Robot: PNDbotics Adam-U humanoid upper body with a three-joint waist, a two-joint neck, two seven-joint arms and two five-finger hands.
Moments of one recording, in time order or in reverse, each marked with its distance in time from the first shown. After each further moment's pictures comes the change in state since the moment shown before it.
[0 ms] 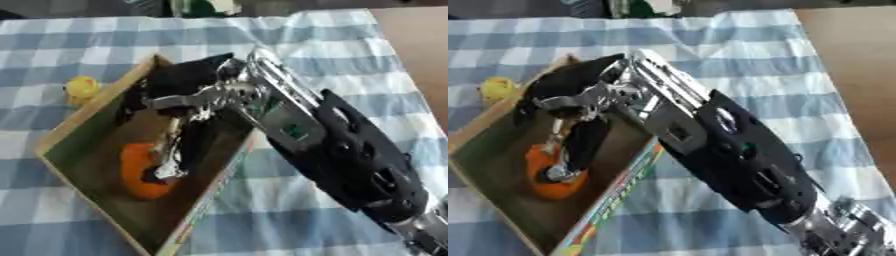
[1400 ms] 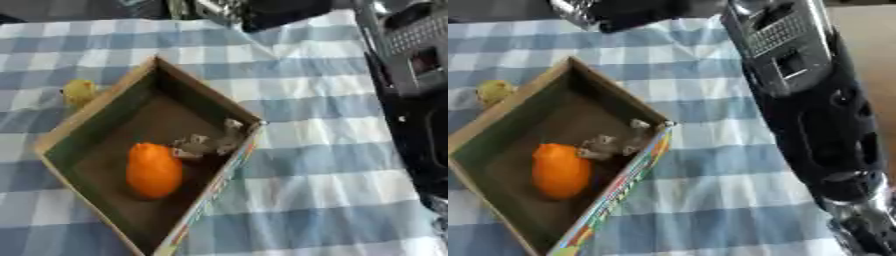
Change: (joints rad) left arm 0.001 0.000 0.000 0.000 -0.004 0.003 -0.012; right arm 0.017 -0.158 -0.343 -0.265 -0.248 0.319 -0.355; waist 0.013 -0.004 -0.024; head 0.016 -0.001
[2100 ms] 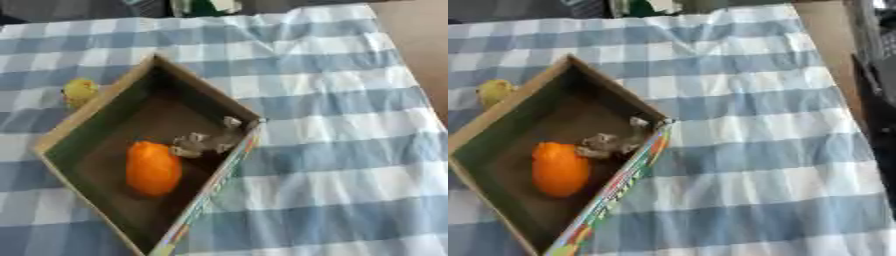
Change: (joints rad) left arm 0.010 0.000 0.000 0.000 -0.006 0.005 -0.001; right arm 0.174 -0.208 -0.122 -0.088 -0.204 0.070 -0.684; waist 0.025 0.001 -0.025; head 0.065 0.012
